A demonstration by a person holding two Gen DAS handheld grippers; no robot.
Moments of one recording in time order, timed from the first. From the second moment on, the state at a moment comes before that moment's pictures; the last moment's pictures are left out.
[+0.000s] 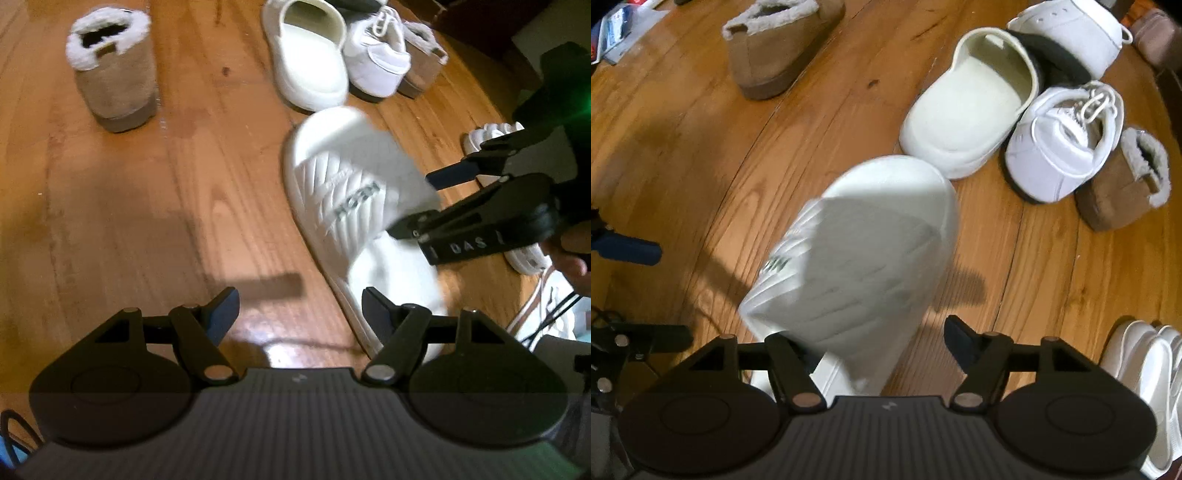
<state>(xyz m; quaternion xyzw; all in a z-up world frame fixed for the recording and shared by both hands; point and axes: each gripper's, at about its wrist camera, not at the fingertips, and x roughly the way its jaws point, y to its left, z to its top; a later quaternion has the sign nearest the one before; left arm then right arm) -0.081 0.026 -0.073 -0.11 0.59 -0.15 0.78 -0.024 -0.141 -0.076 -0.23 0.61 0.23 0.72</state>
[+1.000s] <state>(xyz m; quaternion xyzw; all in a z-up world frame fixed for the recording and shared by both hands) 0.152 -0.016 -0.089 0.07 0.47 -0.09 0.88 0.083 -0.202 -0.048 0.15 0.61 0.13 0.77</state>
